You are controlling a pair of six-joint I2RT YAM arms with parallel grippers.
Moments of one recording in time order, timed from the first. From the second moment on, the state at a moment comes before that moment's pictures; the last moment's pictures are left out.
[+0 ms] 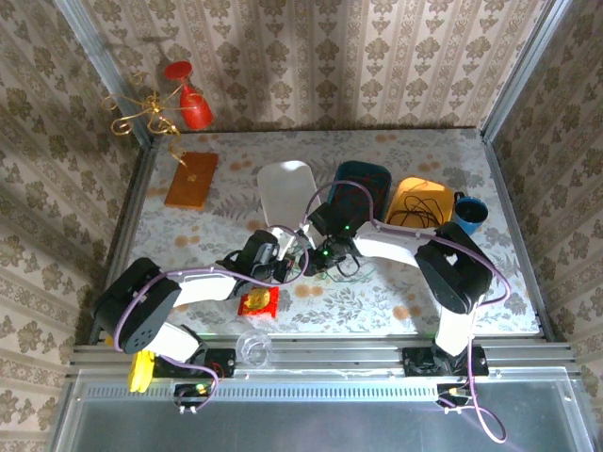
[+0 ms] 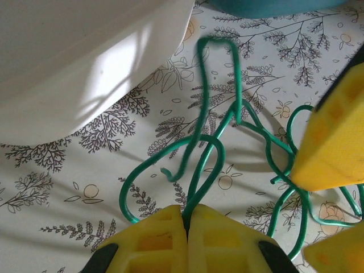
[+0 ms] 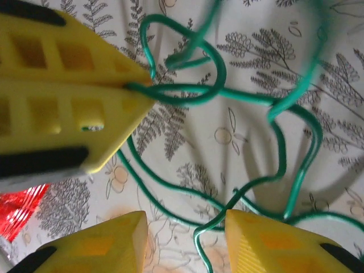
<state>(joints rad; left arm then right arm) -0.77 1.47 0.49 0.25 0.05 -0.16 0.73 1.83 1.12 -0.43 -0.29 0.24</state>
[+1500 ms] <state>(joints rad) -0.77 1.49 0.49 0.26 0.07 -0.15 0.72 1.78 1.08 -0.37 -0.28 0.27</state>
